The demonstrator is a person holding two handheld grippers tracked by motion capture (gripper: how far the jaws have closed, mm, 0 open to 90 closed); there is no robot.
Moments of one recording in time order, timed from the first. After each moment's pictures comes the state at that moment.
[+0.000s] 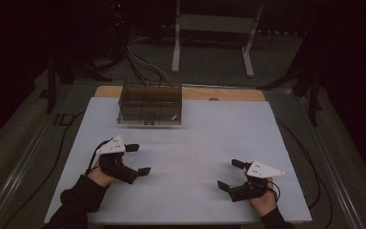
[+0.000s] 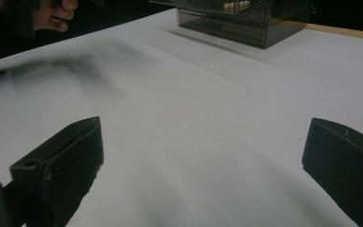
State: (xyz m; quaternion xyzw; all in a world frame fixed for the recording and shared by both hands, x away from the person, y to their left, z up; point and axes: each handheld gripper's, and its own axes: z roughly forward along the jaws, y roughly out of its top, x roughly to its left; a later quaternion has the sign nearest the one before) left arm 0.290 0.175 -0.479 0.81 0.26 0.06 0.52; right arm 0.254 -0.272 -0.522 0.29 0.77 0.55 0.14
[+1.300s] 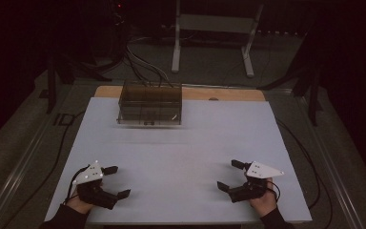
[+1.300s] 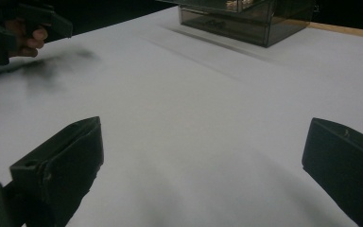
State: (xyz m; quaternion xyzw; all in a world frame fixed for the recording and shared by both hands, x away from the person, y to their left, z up) left arm 0.230 0.231 -0.523 0.81 0.30 0.09 0.50; right arm 0.252 -0.271 -0.522 0.29 0.77 0.54 0.14
